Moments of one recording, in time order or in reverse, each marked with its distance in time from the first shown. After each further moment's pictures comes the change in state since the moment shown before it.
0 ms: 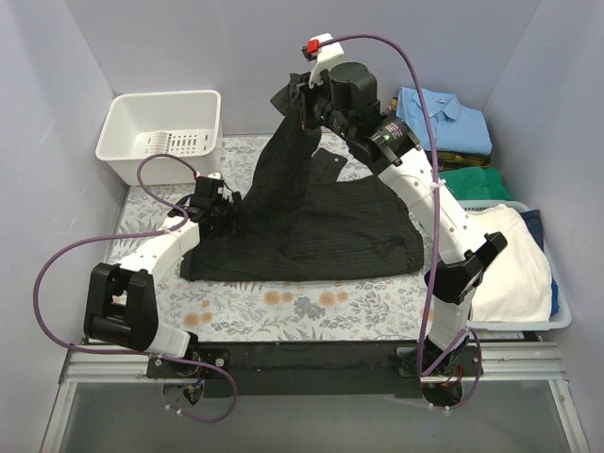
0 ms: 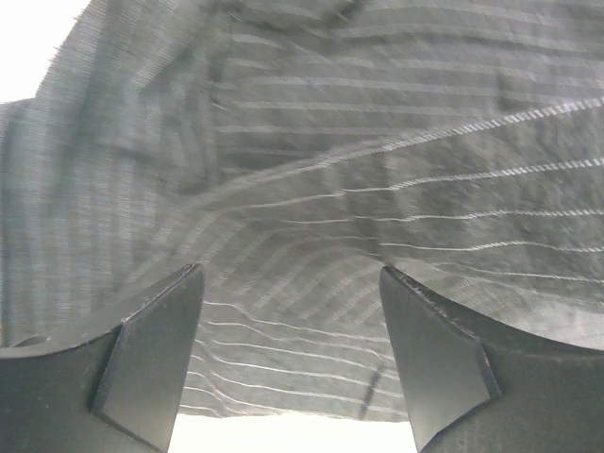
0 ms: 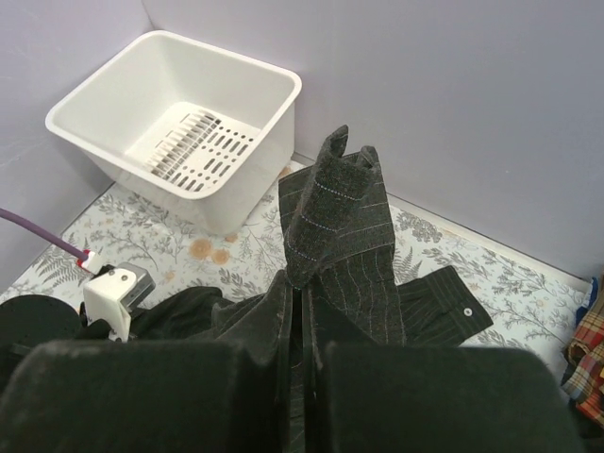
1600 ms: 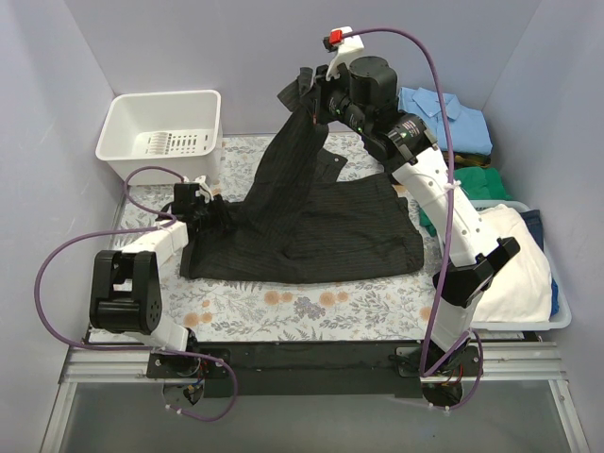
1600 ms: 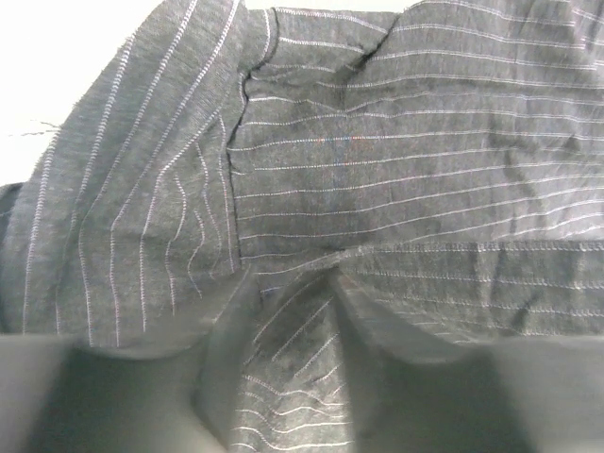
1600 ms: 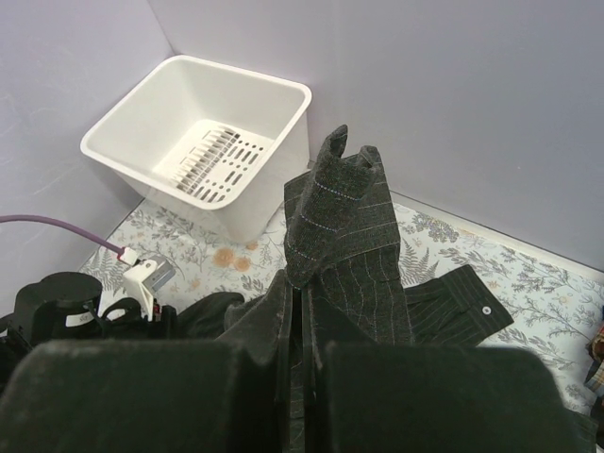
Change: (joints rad) left arm 0.200 0.084 -0.112 0.280 0.304 0.073; right arm -0.056 -0.055 -0.037 0.013 -0.079 0.083
